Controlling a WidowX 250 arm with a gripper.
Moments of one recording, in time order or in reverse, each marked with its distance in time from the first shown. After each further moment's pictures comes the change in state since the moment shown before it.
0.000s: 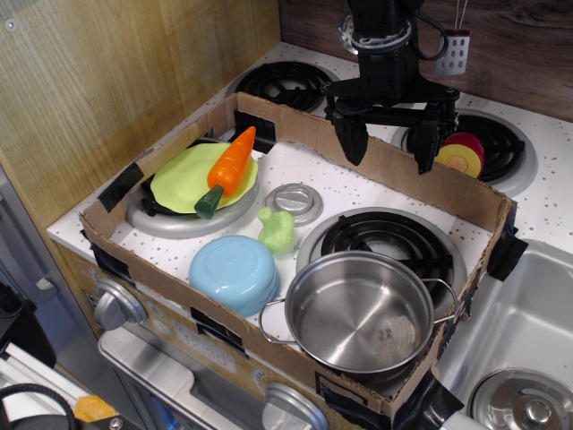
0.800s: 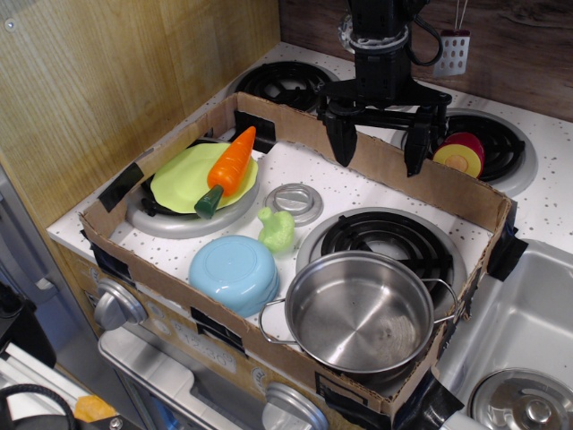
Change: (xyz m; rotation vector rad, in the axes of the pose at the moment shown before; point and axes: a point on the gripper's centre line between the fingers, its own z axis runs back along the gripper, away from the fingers) arm 0.000 0.013 -0.003 0.066 0.038 0.045
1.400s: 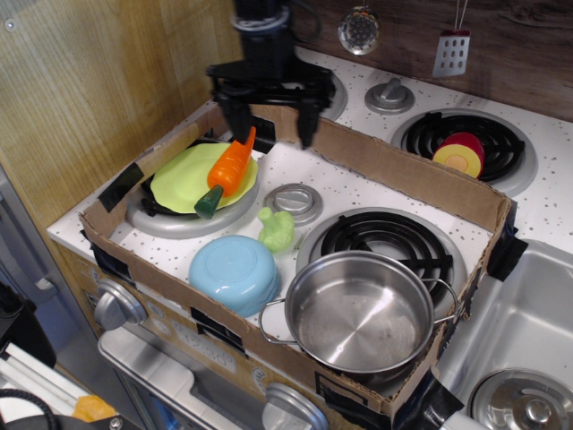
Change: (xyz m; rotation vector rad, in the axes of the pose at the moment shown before) arm -0.003 0.088 0.015 0.055 -0.039 0.126
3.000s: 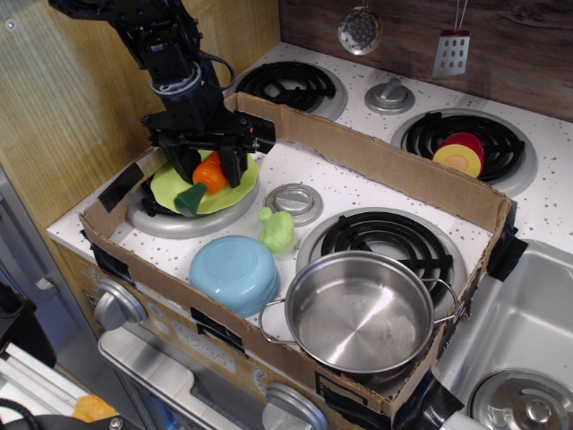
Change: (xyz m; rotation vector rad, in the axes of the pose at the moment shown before) arm -0.018 0.058 -0.038 -0.056 -0.080 -0.039
